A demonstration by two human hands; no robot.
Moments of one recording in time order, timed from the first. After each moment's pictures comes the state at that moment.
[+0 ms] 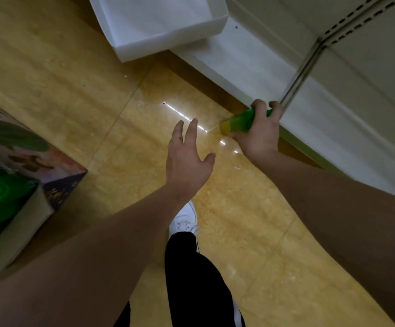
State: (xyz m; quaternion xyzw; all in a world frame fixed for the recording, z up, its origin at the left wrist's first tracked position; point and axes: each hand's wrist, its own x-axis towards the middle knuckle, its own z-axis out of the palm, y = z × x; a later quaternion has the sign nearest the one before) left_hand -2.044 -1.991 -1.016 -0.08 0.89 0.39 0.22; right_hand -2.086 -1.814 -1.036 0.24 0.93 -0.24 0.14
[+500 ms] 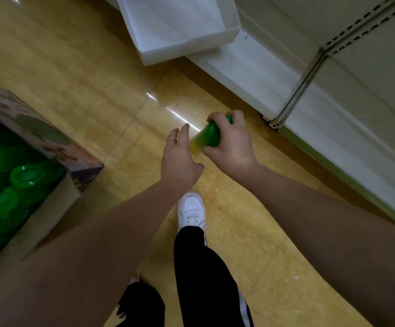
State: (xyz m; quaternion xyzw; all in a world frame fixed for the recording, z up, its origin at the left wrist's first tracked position) left_hand -2.029 -2.042 -0.997 -0.10 0.89 0.36 0.26; right_hand -2.054 -1.907 -0.961 0.05 0.94 -0.27 0.19
